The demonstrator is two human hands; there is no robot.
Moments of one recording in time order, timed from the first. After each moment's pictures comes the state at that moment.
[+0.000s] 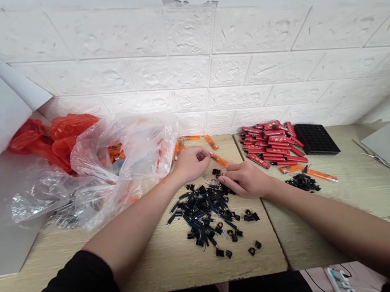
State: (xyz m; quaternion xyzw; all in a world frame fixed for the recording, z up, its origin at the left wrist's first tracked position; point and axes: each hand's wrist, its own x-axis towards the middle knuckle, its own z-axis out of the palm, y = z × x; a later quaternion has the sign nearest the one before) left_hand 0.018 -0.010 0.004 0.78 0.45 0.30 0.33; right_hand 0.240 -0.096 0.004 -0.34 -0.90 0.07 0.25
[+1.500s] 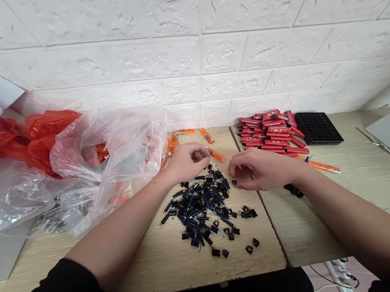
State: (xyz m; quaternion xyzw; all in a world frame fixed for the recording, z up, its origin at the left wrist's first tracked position) left_hand 0.016 -0.020 0.009 0.79 0.38 0.30 0.38; right_hand 0.275 -0.096 0.061 -0.38 -0.88 0.27 0.09
